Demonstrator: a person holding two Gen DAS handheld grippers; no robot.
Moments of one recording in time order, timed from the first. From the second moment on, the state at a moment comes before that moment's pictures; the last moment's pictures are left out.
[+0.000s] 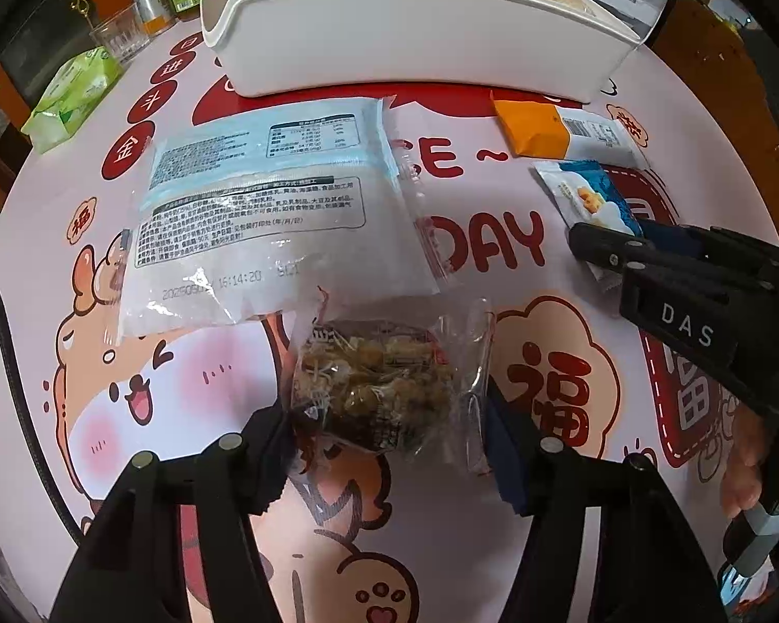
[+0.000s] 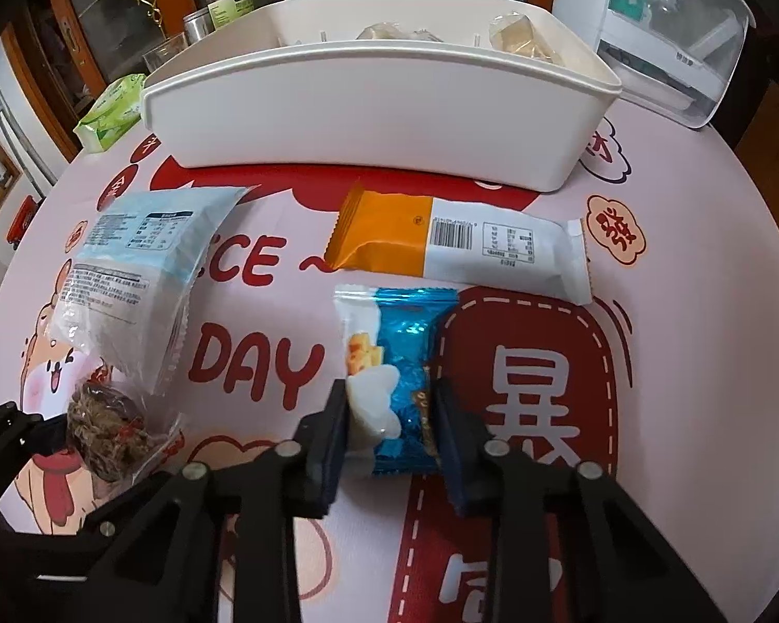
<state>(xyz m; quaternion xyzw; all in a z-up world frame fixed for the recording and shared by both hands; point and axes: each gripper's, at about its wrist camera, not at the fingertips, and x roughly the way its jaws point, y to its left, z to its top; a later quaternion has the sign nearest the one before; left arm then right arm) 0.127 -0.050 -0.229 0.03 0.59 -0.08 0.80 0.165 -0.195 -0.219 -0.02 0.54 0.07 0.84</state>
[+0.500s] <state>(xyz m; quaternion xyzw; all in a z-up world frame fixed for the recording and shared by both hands) 0.109 -0.049 -0.191 0.01 0.57 -0.08 0.82 0.139 -0.202 -0.181 0.00 0.51 0.09 0.85</state>
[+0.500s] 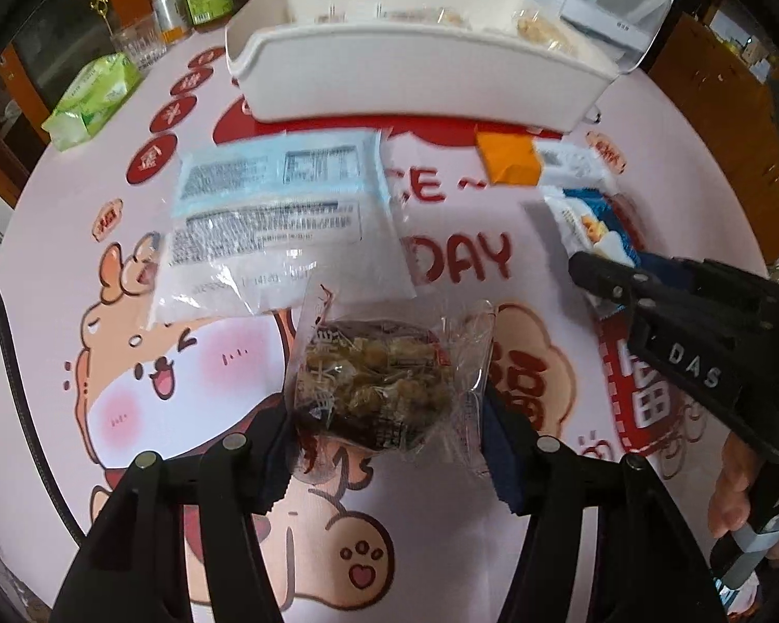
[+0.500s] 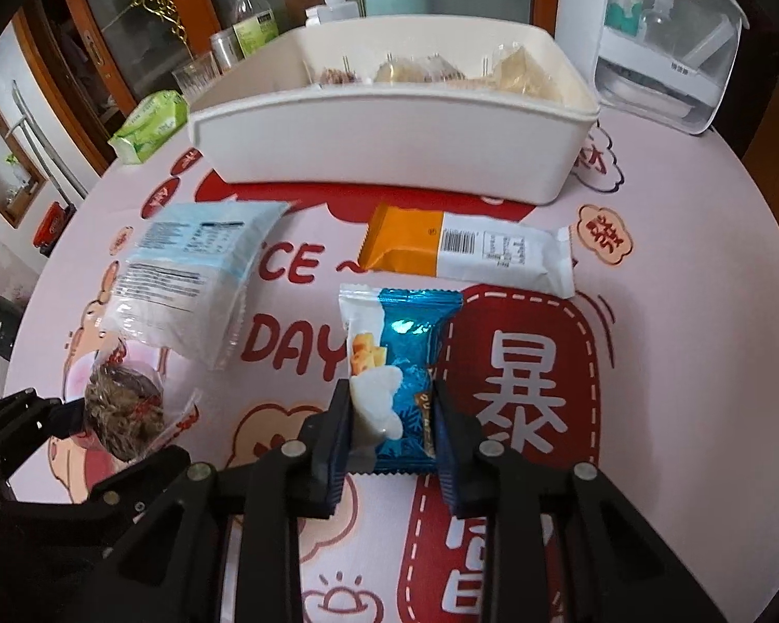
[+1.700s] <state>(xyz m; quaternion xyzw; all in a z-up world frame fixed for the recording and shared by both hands) 0.284 -0.045 0.063 0.08 0.33 -0.06 0.94 0.288 -0.215 0.070 -0.03 0.32 0.06 0.95</state>
